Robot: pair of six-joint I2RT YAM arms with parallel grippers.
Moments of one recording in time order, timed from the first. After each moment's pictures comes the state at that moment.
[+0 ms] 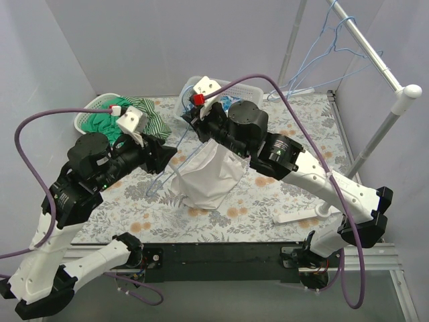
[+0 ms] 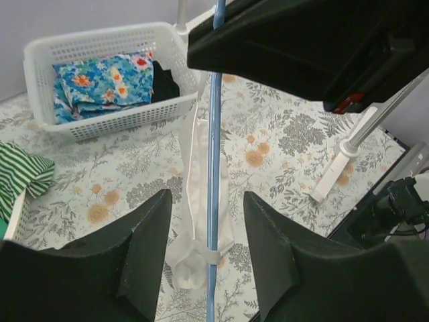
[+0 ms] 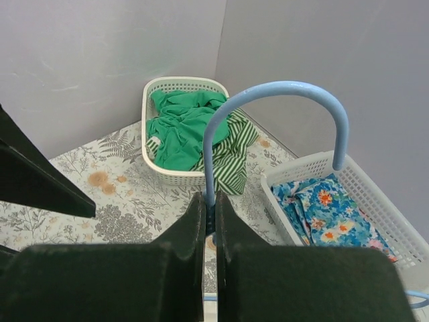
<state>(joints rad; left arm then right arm) -0.64 0.85 1.44 -0.74 0.08 -0.13 1.14 1.50 1.77 -0.27 0.24 -0.14</state>
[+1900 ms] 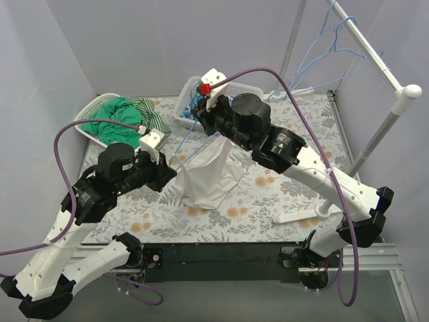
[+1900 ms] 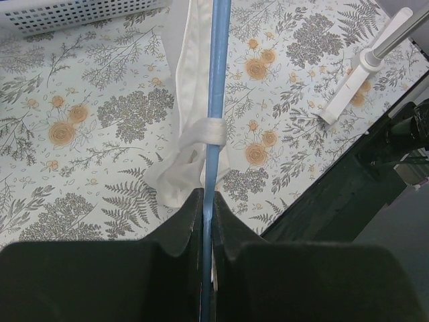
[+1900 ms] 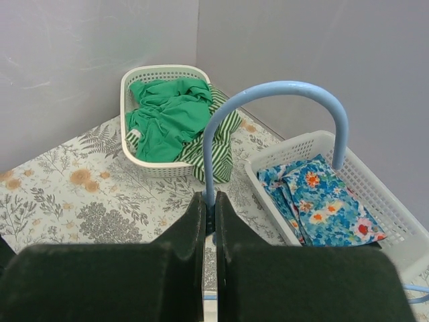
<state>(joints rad) -0.64 0.80 1.20 -0.85 0.14 -0.15 1.05 1.50 1.77 -0.32 0.23 -0.09</state>
